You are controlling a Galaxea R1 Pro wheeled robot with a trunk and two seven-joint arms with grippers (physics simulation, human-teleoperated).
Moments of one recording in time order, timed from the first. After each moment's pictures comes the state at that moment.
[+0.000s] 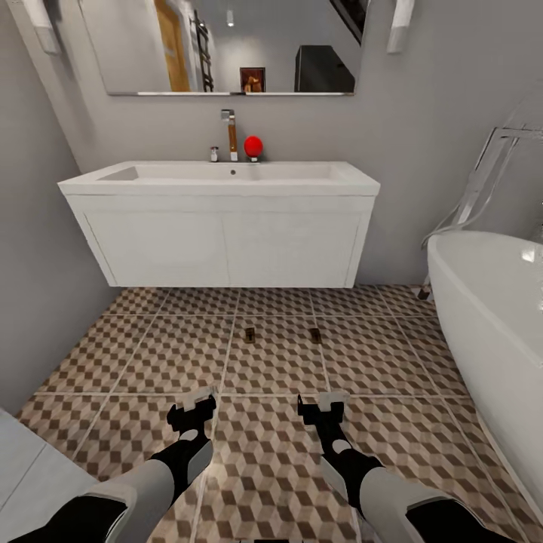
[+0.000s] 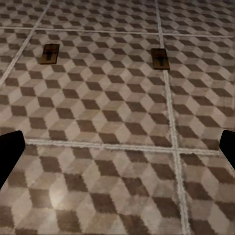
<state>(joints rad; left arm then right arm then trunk) -0.78 -0.13 -0.09 -0.10 0.20 -0.37 0.42 -0.77 0.17 0.14 -0.06 0.00 -0.47 -0.17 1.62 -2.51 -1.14</state>
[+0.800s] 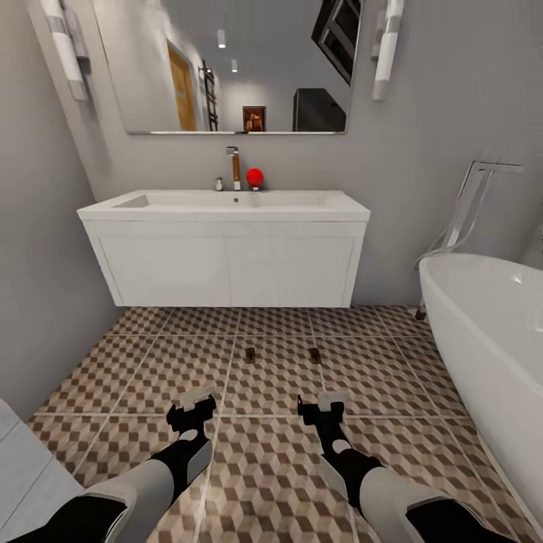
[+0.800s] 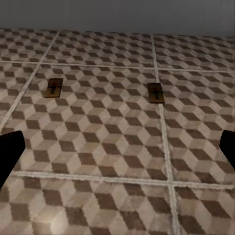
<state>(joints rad) -0.78 -0.13 -0.09 -0.10 0.20 -0.37 0.42 -0.77 0.17 0.14 -0.06 0.00 -0.47 -0.17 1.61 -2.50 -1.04</state>
